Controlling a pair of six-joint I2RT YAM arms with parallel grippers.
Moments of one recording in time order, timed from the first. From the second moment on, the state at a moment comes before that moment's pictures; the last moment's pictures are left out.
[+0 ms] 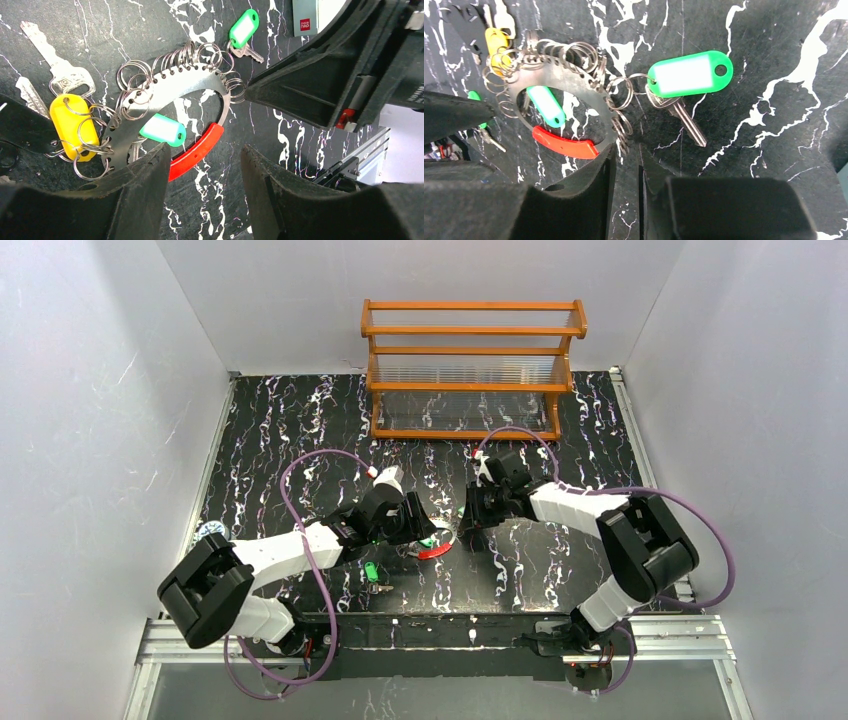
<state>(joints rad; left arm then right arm) -0.83 1.34 0.61 0.04 -0.04 -0.88 0.59 1.57 0.80 -0.19 -0.36 0.44</state>
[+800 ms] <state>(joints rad) -0.83 1.37 0.61 0.05 -0.04 -0.90 0.59 1.55 0.83 -0.22 -0.41 0.44</state>
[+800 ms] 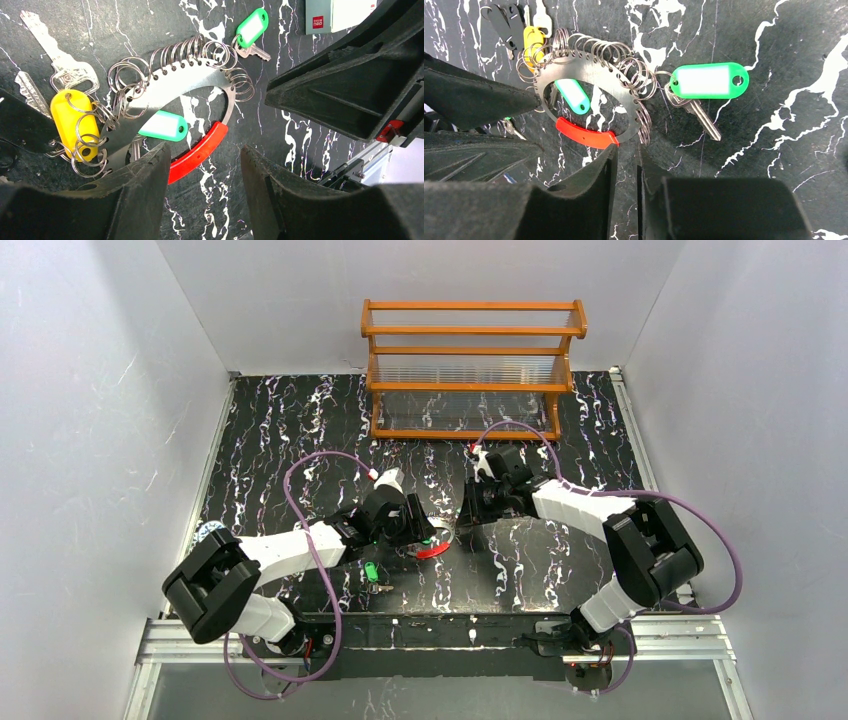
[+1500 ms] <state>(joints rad) -0.83 1.38 0.60 0.06 -0.03 -0.91 0.59 1.61 0.83 -0.24 -0.42 0.42</state>
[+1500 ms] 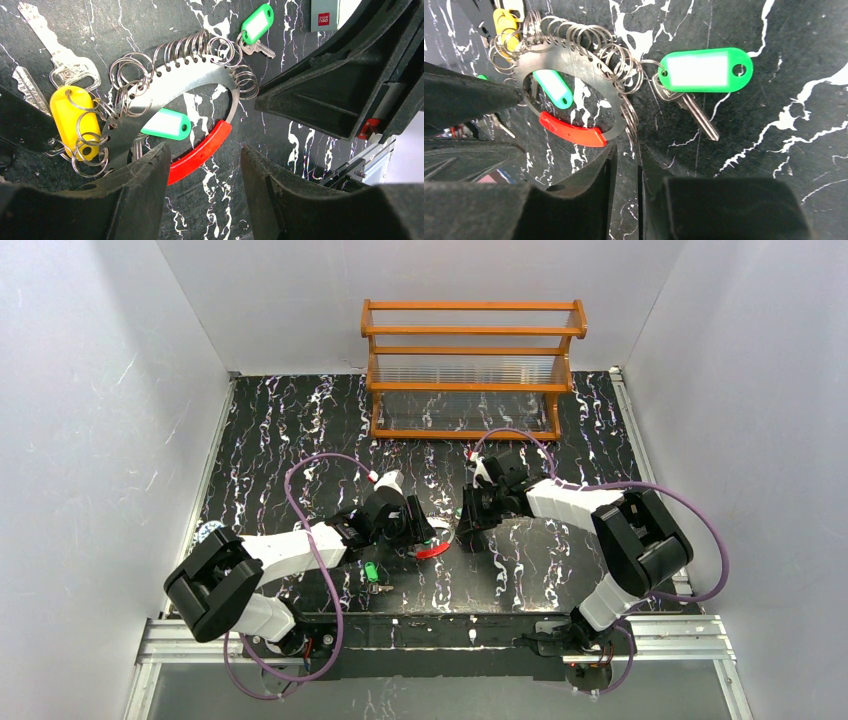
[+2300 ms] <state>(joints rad) -0.83 1.41 0.59 0.07 -0.02 -0.91 0.60 1.62 0.86 -0.22 -0.51 0.41</state>
